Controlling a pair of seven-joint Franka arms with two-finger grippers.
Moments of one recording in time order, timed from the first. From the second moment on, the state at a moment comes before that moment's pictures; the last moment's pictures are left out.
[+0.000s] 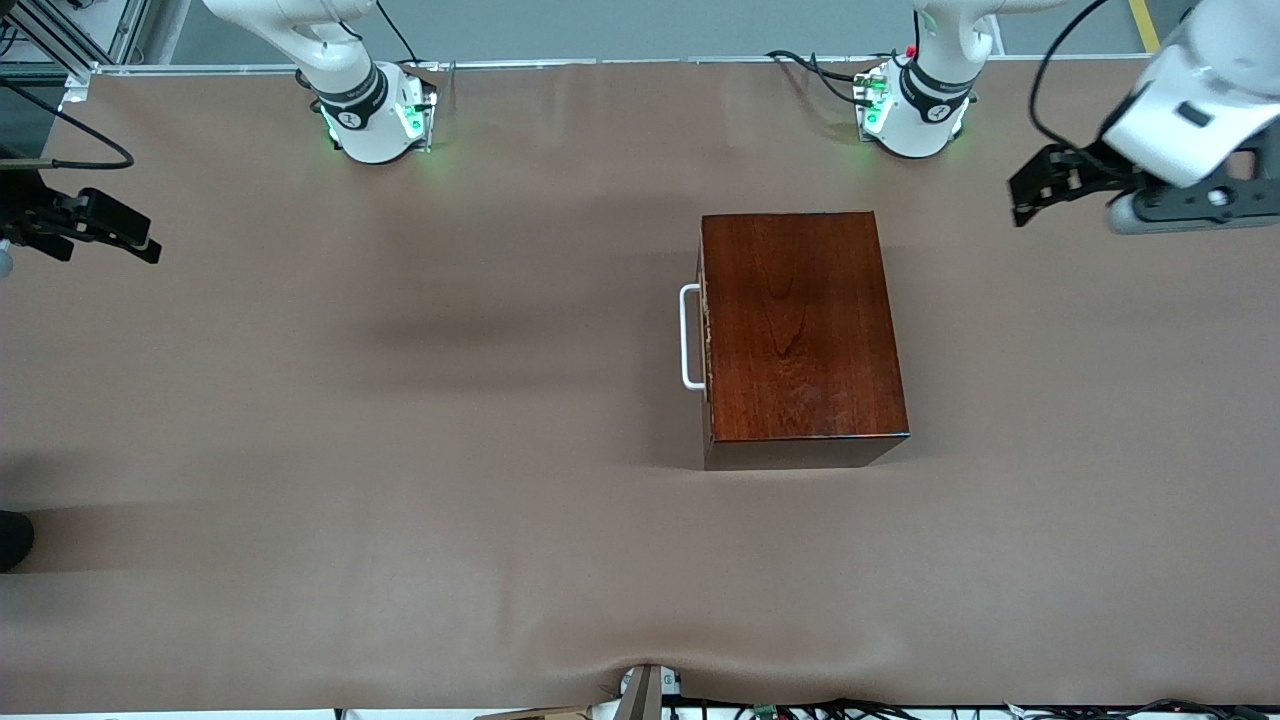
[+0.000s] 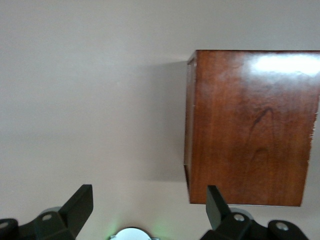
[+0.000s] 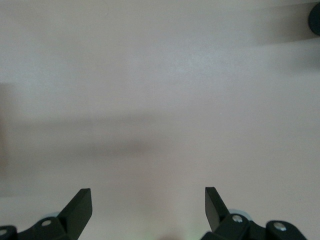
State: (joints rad) left arm 0.03 -0.01 -0.29 -1.50 0.02 1.44 -0.30; right arm 0.03 -0.01 -0.05 -1.53 0.02 1.47 0.03
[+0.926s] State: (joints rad) left arm -0.45 0.39 -0.33 -1.29 0.13 1.61 -0.71; right arm 0.04 -0.01 -0.05 -1.53 0.02 1.48 0.03
